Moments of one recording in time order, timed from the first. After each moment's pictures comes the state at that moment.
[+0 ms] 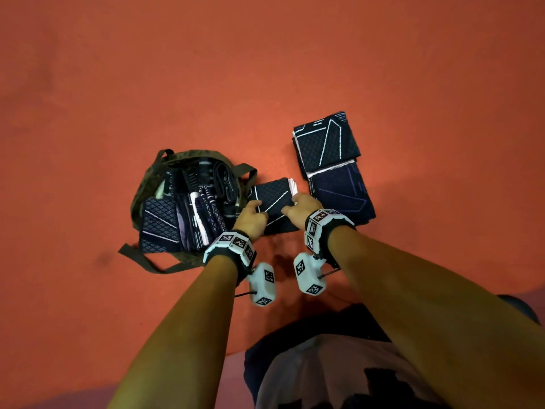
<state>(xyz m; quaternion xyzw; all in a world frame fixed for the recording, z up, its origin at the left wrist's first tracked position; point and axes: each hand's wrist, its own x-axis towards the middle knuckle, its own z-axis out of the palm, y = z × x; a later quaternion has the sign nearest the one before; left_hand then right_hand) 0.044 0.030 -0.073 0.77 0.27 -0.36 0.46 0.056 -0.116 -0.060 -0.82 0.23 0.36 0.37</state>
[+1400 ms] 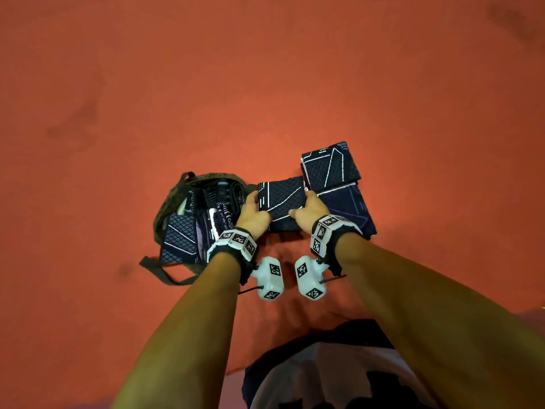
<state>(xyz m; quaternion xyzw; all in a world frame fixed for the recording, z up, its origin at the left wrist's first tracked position) 0.062 0.036 -0.003 0.73 0.24 -0.26 0.58 0.068 -0.111 -0.027 -0.81 0.23 0.26 0.47</state>
